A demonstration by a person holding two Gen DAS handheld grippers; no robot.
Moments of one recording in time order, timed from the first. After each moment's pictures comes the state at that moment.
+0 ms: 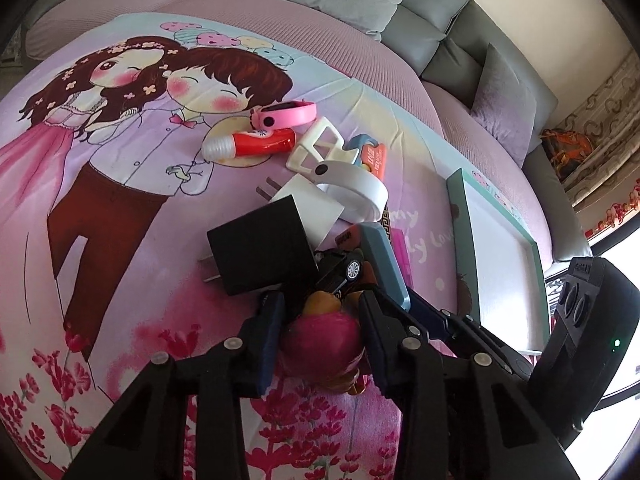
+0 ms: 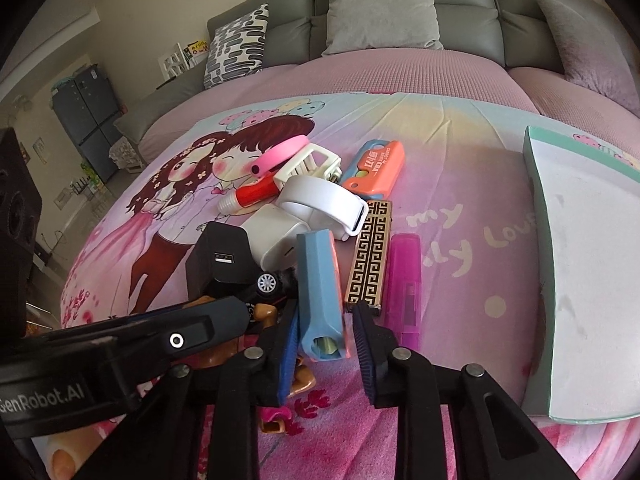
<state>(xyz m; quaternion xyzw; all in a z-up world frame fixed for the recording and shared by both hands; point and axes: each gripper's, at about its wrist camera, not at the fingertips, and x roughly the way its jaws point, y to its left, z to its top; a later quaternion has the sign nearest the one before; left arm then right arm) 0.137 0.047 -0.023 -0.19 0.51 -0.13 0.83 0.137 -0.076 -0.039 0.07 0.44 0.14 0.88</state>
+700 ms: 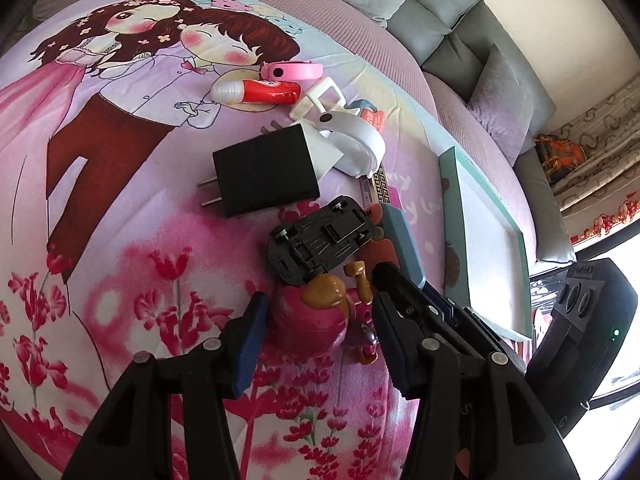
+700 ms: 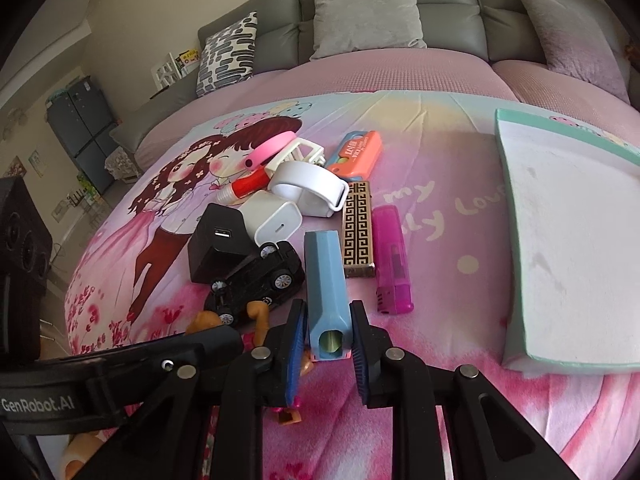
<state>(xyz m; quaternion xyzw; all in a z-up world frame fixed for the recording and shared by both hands) 0.107 0.051 -0.036 -0.23 0.53 -0.15 0.80 0.108 -0.093 -0.037 0.10 0.43 0.13 0.89</state>
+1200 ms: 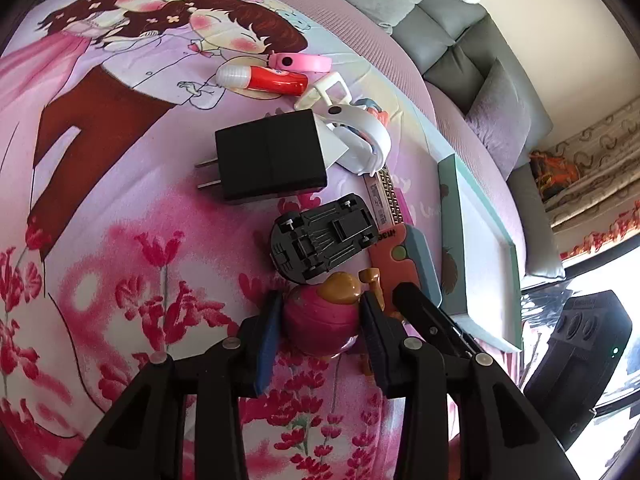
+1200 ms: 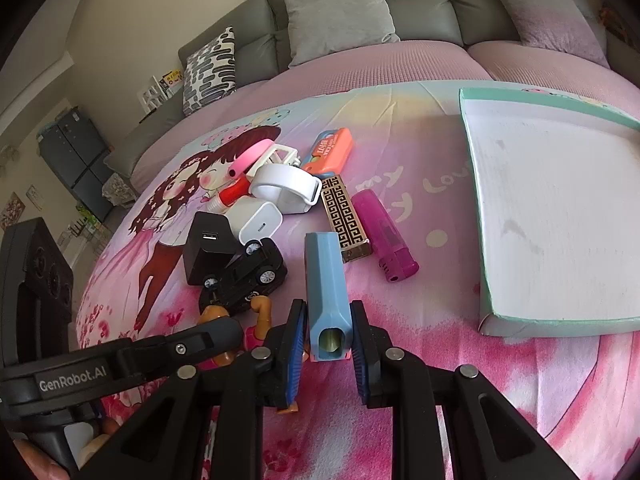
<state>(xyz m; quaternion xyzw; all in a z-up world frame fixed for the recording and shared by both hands) 0.103 0.056 -0.051 -0.27 0.52 -0.15 0.80 0.095 -0.113 -0.040 0.15 0.43 0.11 0.88</state>
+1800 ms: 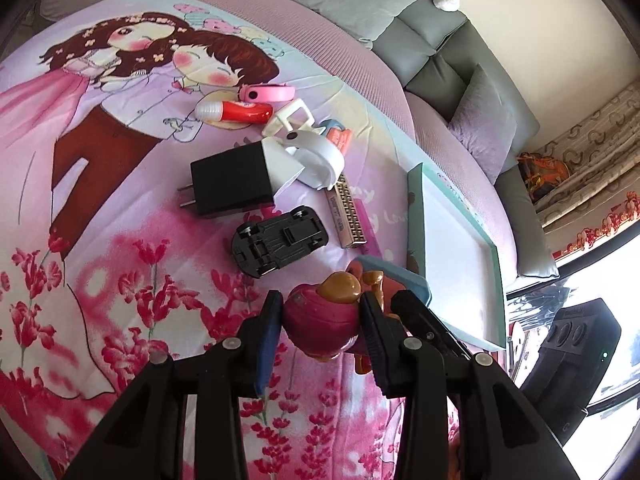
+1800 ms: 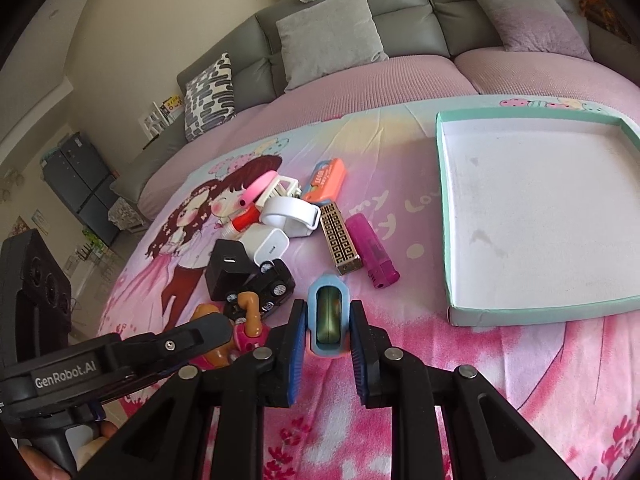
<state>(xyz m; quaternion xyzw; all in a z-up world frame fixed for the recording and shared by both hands) 0.086 0.044 -0.009 -0.25 0.49 -0.15 0.82 0.071 -0.132 -0.010 0.18 0.40 0.11 0.89</state>
